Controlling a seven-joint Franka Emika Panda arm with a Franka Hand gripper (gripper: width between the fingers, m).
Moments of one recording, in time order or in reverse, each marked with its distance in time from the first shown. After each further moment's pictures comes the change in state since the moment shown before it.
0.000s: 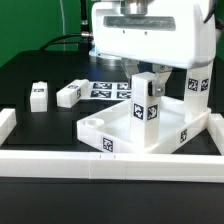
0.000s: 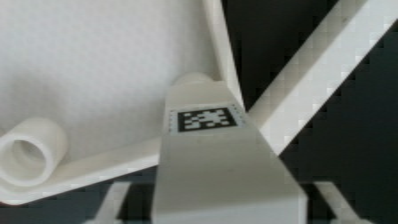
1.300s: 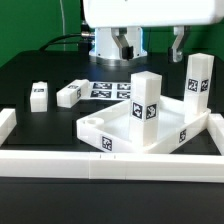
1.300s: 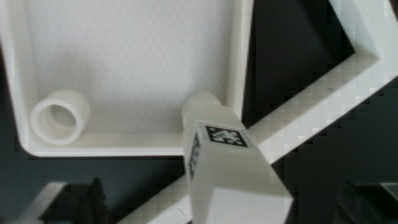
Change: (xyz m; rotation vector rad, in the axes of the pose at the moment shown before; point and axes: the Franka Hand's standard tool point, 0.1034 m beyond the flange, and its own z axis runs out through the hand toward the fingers) arm -0.025 0.024 -0.043 0.037 -0.005 -0.358
